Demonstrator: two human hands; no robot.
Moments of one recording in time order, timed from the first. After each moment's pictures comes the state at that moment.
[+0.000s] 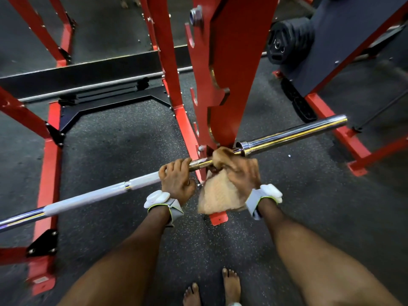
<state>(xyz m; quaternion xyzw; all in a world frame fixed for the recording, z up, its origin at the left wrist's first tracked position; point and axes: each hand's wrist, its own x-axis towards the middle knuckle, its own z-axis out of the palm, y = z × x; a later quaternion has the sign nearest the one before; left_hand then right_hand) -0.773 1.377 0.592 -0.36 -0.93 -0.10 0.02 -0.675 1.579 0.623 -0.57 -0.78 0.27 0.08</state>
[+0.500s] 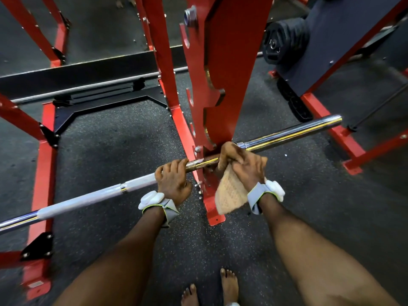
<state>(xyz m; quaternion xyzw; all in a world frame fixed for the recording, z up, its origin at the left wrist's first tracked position) -0.775 1.378 0.589 -0.36 -0.93 -0.08 0.01 -0.653 1.593 0.622 -0.37 -0.88 0.27 0.12</state>
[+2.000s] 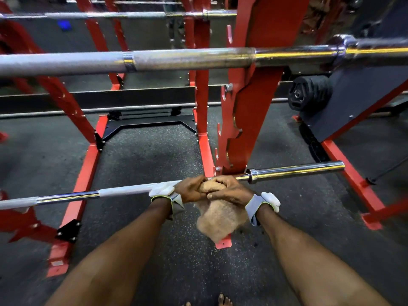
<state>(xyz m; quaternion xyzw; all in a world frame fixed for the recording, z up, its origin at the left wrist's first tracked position) -0.756 1.341 0.718 -0.38 -0.86 -0.21 -0.26 -0.664 1.521 0.705 -0.06 -0.79 0.60 -0.09</state>
